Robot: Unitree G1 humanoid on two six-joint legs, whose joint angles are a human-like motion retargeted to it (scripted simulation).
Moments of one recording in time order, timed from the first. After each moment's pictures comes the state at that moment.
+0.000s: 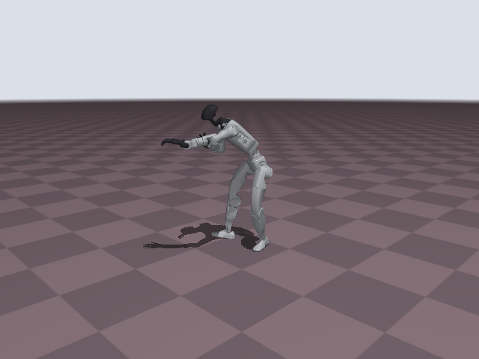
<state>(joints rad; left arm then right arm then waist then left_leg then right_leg) -2.06 1.03 -1.35 0.69 0.00 -0.05 0.47 -0.82 -0.43 0.49 -0.59 -0.09 -0.05 -0.15 -0.21 -0.01 0.52 -0.51 0.07 0.54 0.66 -0.42 0.11 -0.63 -0.45 -0.36 0.21 0.01 0.15</state>
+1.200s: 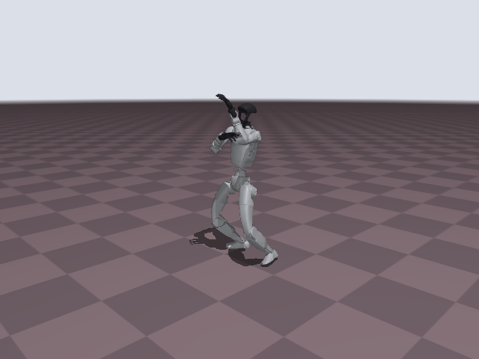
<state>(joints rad) -1.34 0.57 -0.21 -0.10 0.71 0.48 -0.20 -0.67 -0.31 0.68 -0.53 -0.16 0.07 0.47 0.02 -0.13 0.01 -0.15 0.31 0.18 1.08 -0.75 0.07 -0.07 -0.54 -0.45 1.12 -0.82 0.00</state>
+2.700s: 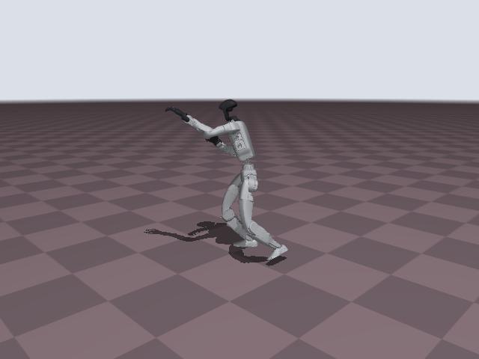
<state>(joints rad) -1.45 0.86 -0.34 0.35 0.59 0.42 0.09 -0.65 -0.40 0.75 -0.50 -0.23 -0.13 0.15 -0.33 0.07 0.28 -0.12 0.36 0.42 1.09 -0.70 0.24 -0.52 -0.21 0.02 1.12 -0.72 0.07</state>
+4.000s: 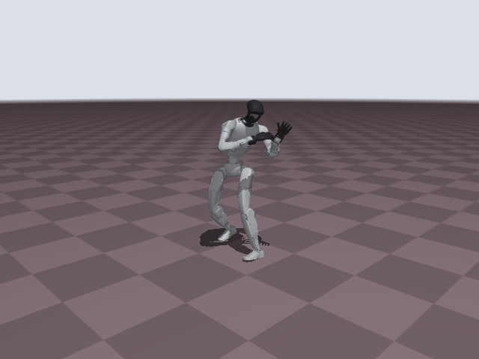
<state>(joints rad) -1.04 0.52 -0.05 -0.37 0.63 0.23 0.33 -1.03 -0.45 0.67 -0.45 -0.35 -0.07 0.01 0.70 -0.35 0.51 -0.51 -0.11 -0.55 0.42 -0.29 -0.13 -0.16 -0.31 -0.40 0.82 -0.52 -0.01</state>
